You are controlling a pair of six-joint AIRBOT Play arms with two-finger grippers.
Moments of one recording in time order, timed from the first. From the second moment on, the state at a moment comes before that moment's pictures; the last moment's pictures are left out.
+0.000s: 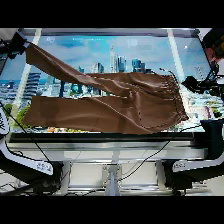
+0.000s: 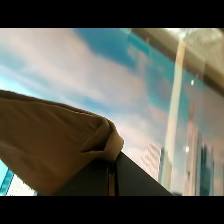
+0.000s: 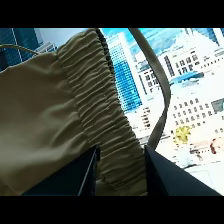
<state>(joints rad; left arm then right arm) 0.35 -1.73 1.88 0.97 -0.96 -1.48 -0.50 -1.60 1.26 -0.95 0.85 1.20</state>
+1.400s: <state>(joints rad) 0.39 -1.94 1.90 1.59 -1.49 -1.52 -0.64 -1.81 1.43 -0.97 1.21 1.17</state>
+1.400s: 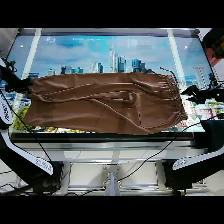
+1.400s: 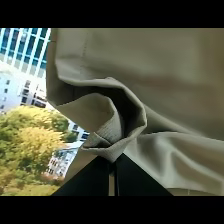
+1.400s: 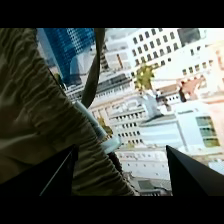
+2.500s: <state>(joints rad) 0.35 -1.94 1.90 1.59 -1.43 -1.52 -0.48 -1.95 1.53 -0.92 1.19 1.07</state>
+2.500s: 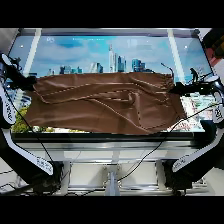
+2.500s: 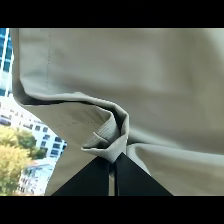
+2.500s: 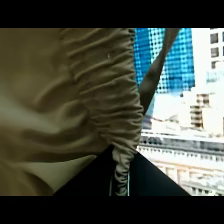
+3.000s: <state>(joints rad) 0.30 -1.94 1.90 1.41 -0.97 -1.57 -0.50 -1.87 1.53 -0.93 0.86 1.22</state>
